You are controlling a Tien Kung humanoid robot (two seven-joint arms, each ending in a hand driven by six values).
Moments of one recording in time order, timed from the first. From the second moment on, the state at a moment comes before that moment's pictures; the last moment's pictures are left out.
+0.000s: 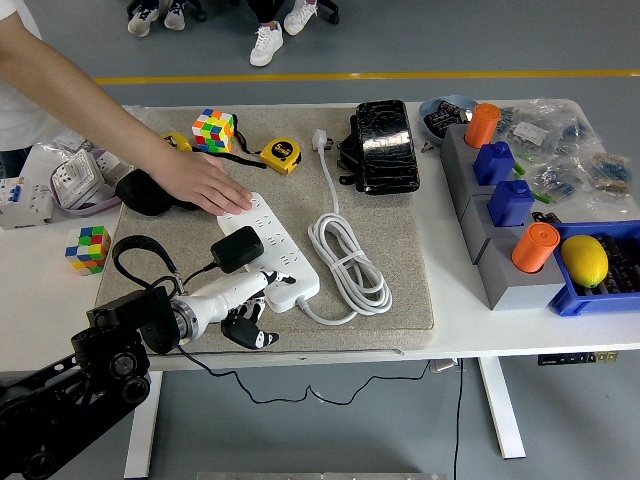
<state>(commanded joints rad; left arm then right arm) -0.31 0.31 -0.81 -1.56 1.74 -0.22 0.45 -0.12 -0.28 1.25 0.35 -0.35 -0.16 0.10</state>
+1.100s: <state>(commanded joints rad) -0.29 0.33 -0.86 -1.56 1.58 -0.05 0.16 -0.12 -0.28 1.24 0.35 -0.36 -0.16 0.10</state>
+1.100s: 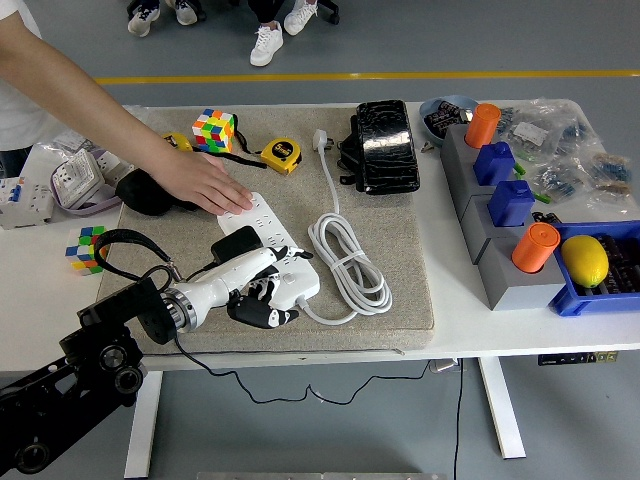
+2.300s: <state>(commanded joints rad) -0.34 0.24 -0.92 -1.21 1.96 0.20 0.20 -0.12 -0.28 1.26 0.35 -0.36 -0.16 0.10</state>
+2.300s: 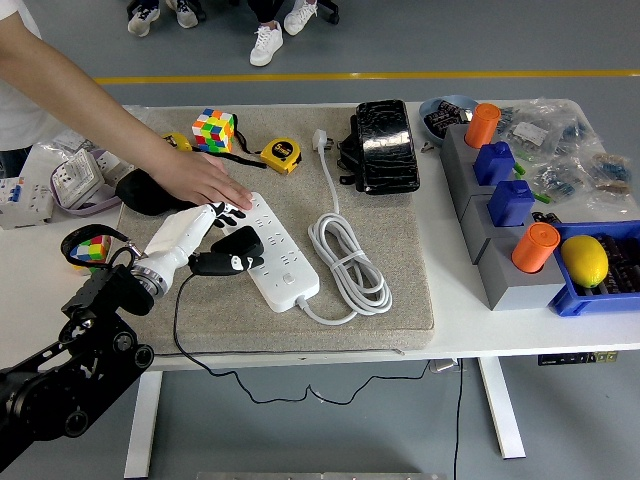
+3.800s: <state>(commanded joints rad) -0.35 0.23 -0.92 -1.21 2.04 0.31 0.08 -0.12 -0.28 1.25 0.35 -0.35 -0.17 0.10</state>
